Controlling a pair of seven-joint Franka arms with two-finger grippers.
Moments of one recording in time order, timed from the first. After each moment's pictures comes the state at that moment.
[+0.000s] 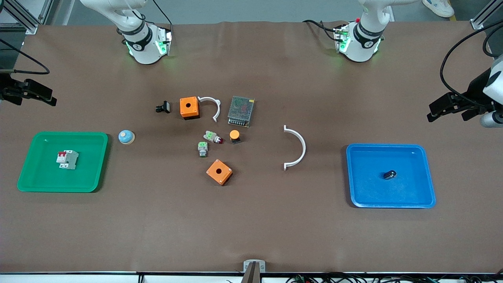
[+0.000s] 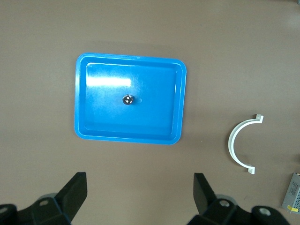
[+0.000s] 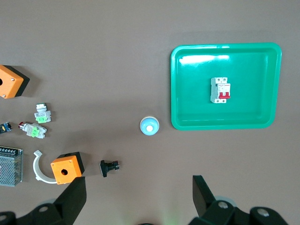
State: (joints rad) left arm 0.07 0.04 -0.10 -1.56 -0.03 1.66 -0.08; right arm 0.00 0.00 -0.07 -1.54 0.00 1.47 -0.03
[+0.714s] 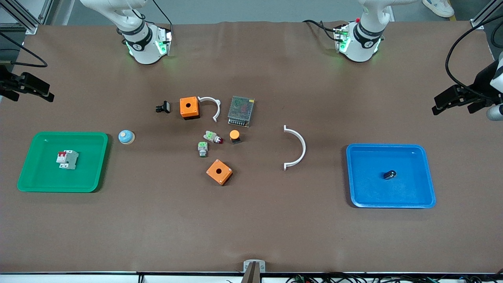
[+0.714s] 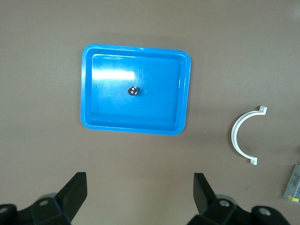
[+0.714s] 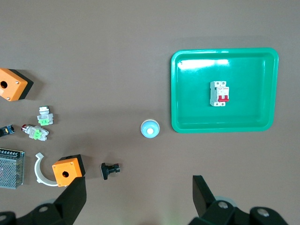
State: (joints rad) left arm 0.07 0.03 -0.10 -1.52 -0.02 1.58 -0.08; right arm 0.00 -0.04 -0.07 -1.58 0.00 1.50 -0.03
